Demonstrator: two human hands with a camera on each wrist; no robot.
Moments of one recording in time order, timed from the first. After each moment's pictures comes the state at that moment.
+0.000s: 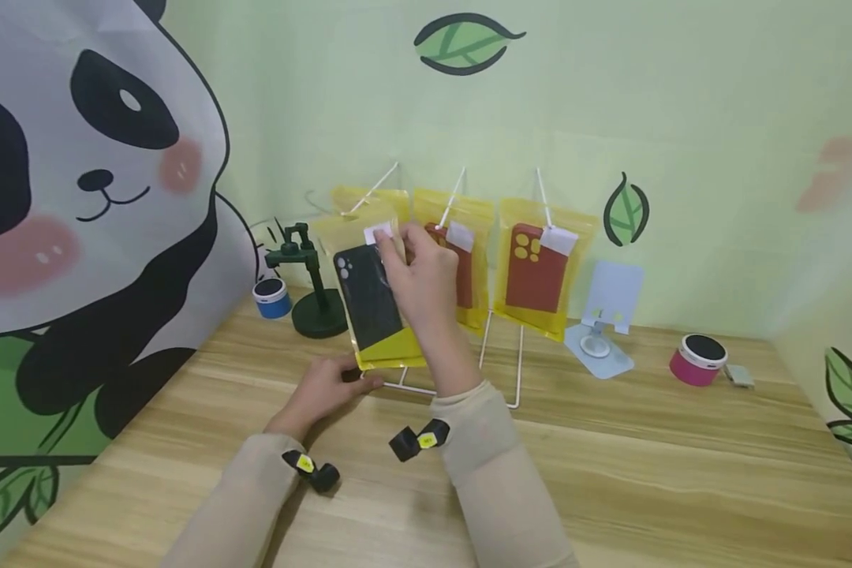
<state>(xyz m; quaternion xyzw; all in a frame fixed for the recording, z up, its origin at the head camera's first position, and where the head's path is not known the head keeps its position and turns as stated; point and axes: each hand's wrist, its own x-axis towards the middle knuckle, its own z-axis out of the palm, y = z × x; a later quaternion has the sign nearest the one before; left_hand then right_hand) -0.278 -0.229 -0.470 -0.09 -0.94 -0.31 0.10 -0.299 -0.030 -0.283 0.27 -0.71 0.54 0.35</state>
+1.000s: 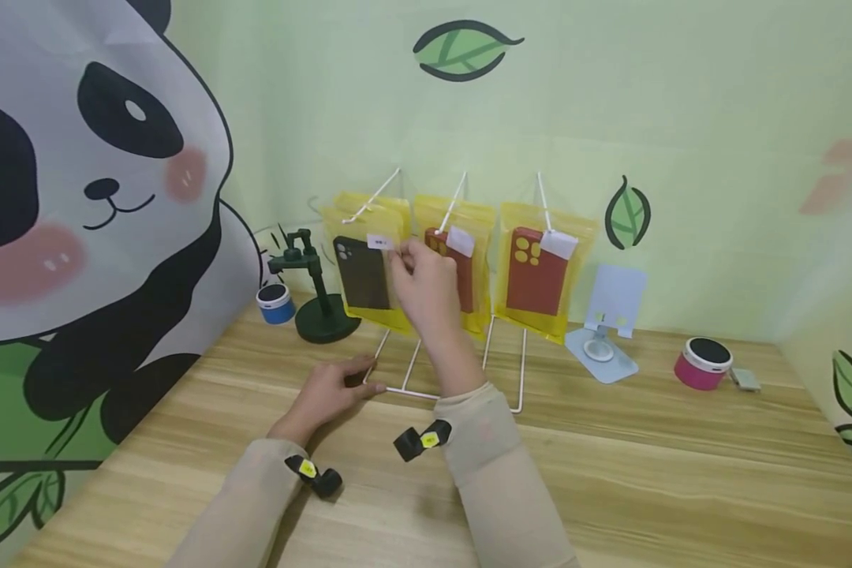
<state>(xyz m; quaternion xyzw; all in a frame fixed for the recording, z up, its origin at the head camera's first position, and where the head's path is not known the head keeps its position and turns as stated) -0.278 -0.228 -0.470 -0.09 -0.94 -0.30 0.10 -0.315 -0.027 -0.294 0.24 -0.79 0.49 0.28</state>
